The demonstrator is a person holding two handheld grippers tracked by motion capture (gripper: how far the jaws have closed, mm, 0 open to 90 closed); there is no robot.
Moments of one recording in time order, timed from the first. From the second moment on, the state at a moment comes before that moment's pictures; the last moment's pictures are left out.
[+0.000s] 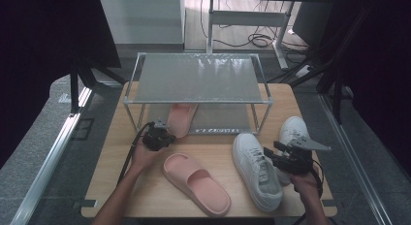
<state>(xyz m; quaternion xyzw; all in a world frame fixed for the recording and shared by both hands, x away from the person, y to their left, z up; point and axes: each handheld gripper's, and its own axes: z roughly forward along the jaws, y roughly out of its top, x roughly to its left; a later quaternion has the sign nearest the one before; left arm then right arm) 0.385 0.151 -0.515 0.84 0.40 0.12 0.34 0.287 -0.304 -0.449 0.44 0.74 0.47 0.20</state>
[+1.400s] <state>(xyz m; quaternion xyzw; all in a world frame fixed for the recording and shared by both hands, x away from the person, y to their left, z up) 0.397 0.130 -0.513 0.83 0.42 0.12 0.35 0.286 -0.307 -0.449 0.44 0.74 0.47 0.20</state>
